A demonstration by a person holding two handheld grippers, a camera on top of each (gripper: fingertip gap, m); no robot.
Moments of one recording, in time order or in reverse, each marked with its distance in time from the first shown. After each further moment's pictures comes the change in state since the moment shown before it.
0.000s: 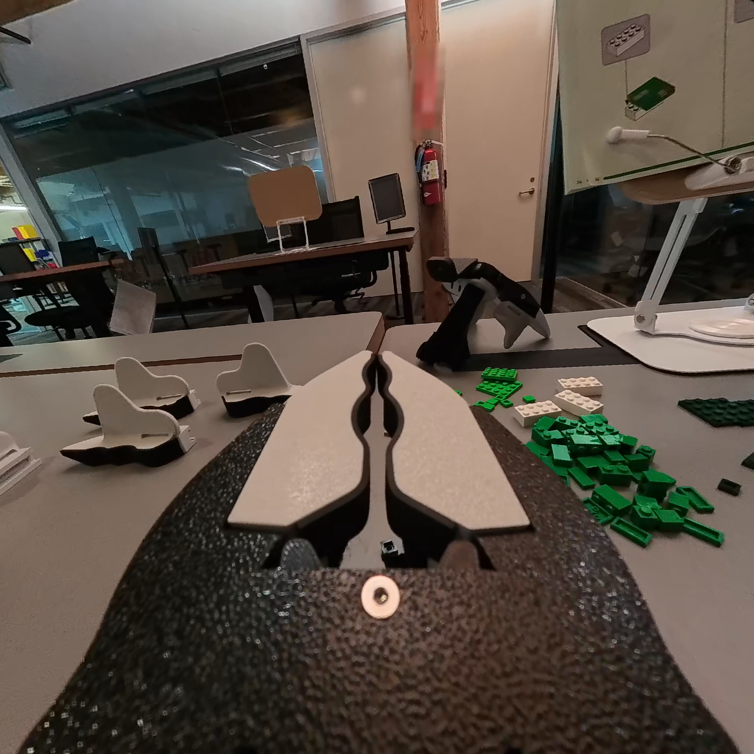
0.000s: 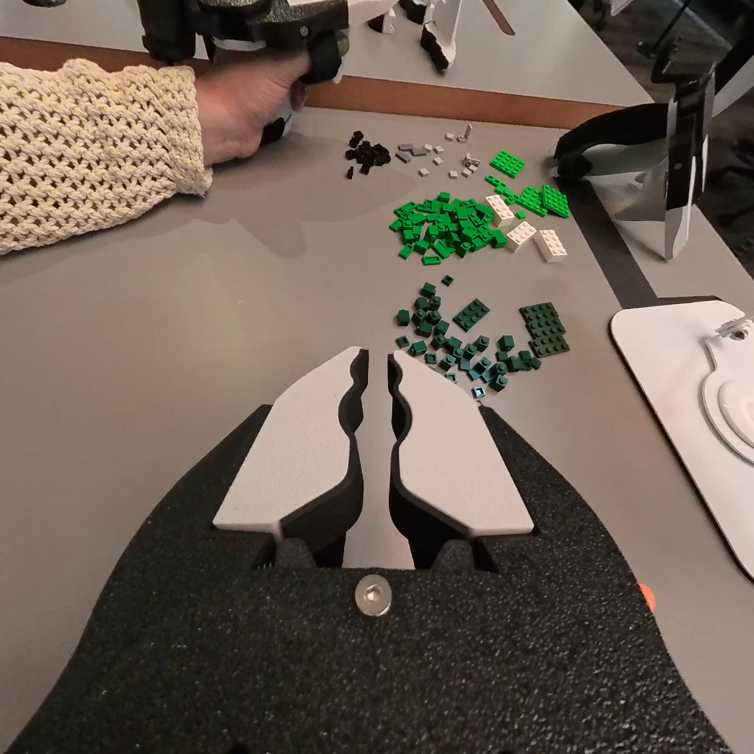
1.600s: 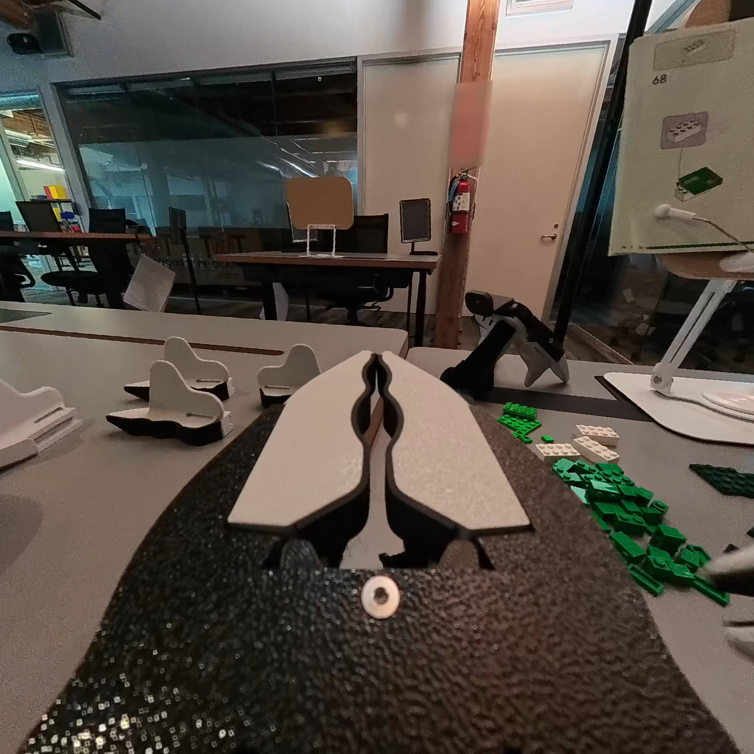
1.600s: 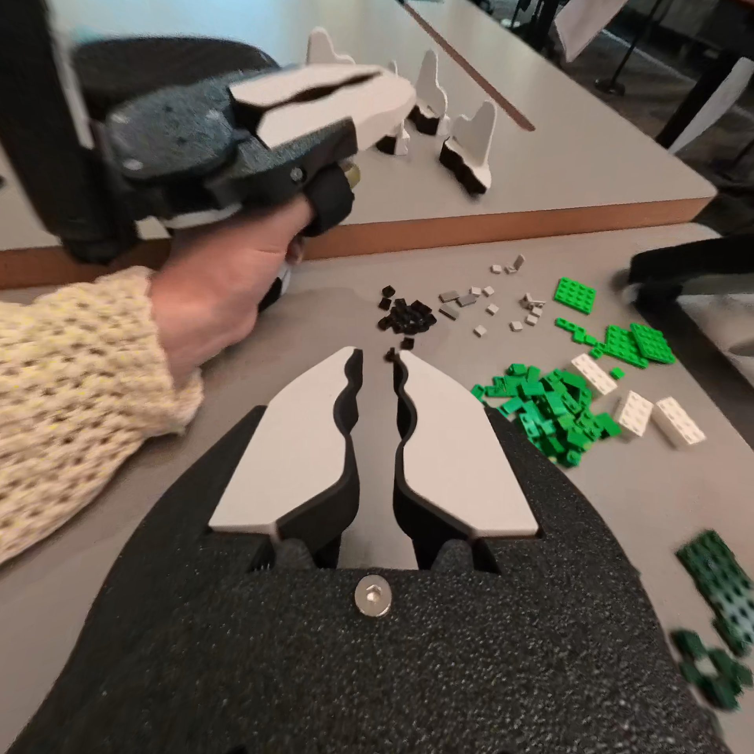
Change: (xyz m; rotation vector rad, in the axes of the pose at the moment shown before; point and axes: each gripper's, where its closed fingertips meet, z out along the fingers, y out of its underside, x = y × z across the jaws) left arm -0.034 -0.012 -0.010 0.040 -0.085 -0.141; right arm -0.036 -0.103 0.164 0.086 0.066 0.093
